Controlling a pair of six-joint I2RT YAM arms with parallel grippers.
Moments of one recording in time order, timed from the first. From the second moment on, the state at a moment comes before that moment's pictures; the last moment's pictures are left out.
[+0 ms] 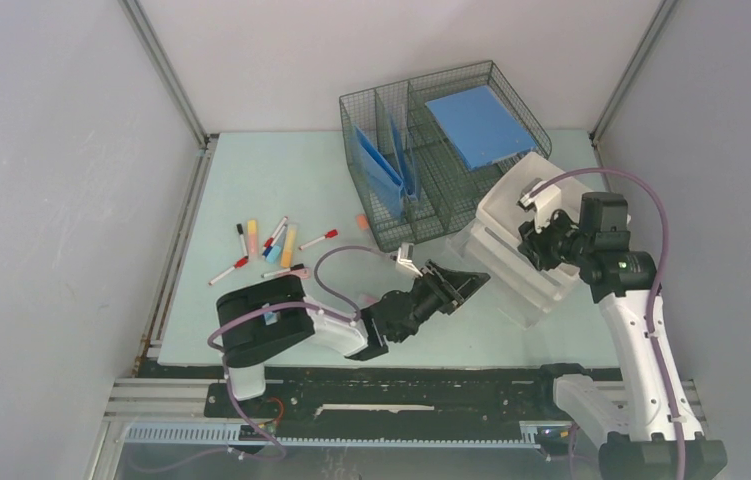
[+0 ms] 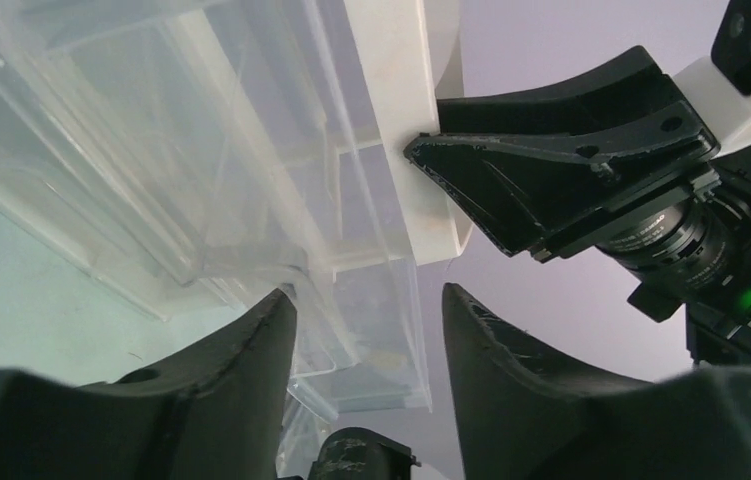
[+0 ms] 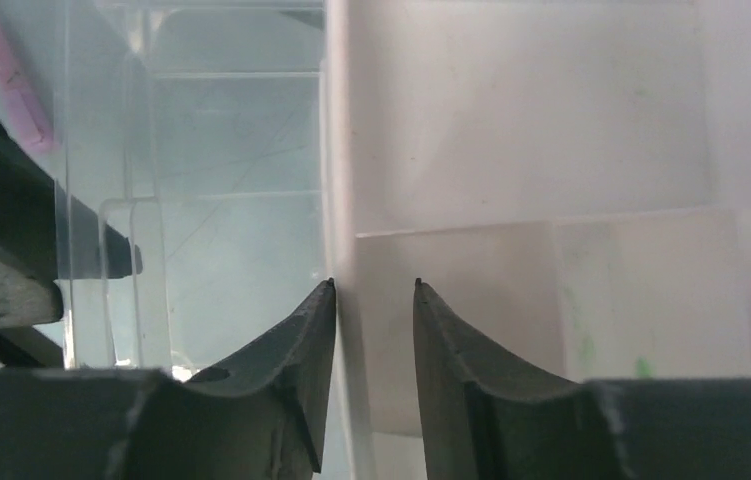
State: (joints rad) left arm -1.24 1.84 0.73 1.21 -0.39 -1.34; right arm 0.02 0.92 1.03 -0.82 -0.43 -0.54
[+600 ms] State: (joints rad) left arm -1.22 1.54 0.53 1.09 -0.31 -1.03; right arm 0.00 0.74 1.10 -0.87 -0.55 -0.53
